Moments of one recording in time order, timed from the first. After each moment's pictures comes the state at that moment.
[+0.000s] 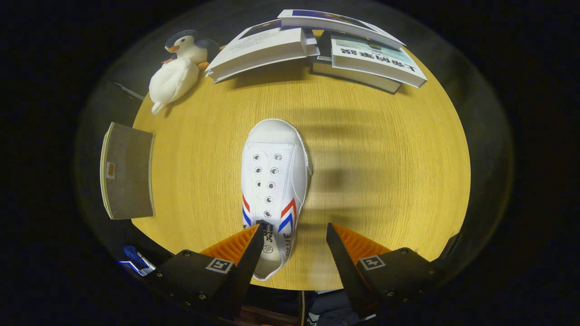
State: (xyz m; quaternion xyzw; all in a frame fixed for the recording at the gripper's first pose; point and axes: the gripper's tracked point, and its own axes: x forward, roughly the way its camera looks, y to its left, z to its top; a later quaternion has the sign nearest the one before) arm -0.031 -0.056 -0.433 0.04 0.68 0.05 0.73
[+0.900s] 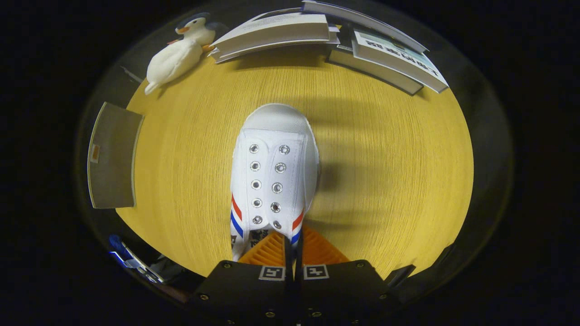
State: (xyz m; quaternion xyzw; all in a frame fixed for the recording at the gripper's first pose) arm -0.031 -0.046 -0.458 0.02 0.70 0.05 0.72
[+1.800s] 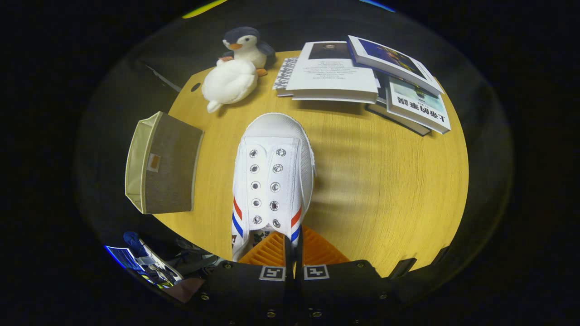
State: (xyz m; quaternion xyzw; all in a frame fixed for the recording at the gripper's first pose) arm -0.008 0.046 -0.333 0.01 0.65 0.13 0.75
